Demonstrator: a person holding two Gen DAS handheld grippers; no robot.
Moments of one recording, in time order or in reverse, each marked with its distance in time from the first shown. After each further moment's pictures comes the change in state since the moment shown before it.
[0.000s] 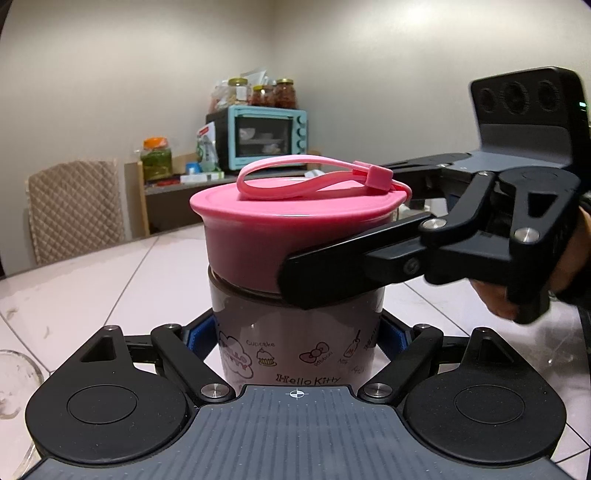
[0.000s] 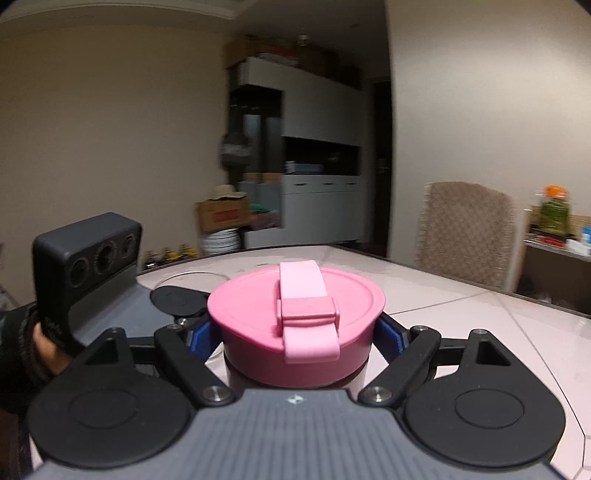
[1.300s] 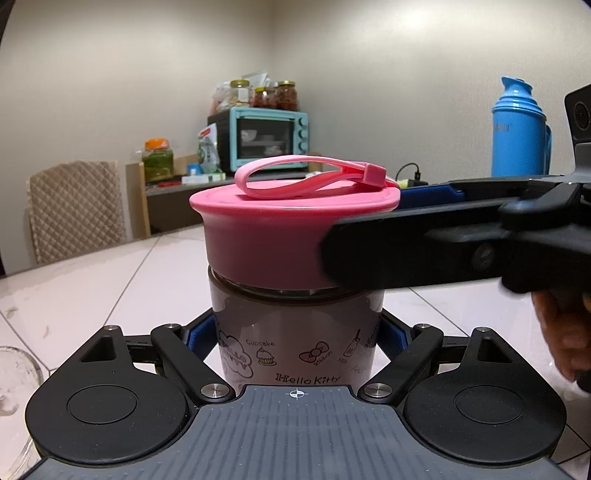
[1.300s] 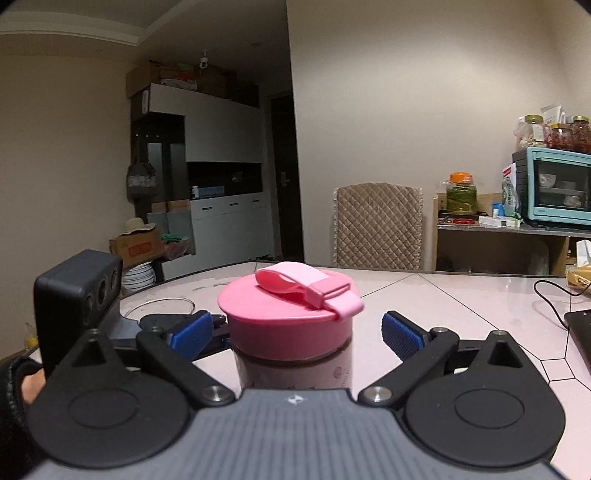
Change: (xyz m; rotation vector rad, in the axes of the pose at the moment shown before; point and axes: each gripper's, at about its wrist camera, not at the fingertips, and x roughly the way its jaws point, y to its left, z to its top) left arm -0.007 0.002 -0.005 -0.006 -0.007 -0.001; right arm -0.011 0.058 -0.010 0.188 -0.081 -0.408
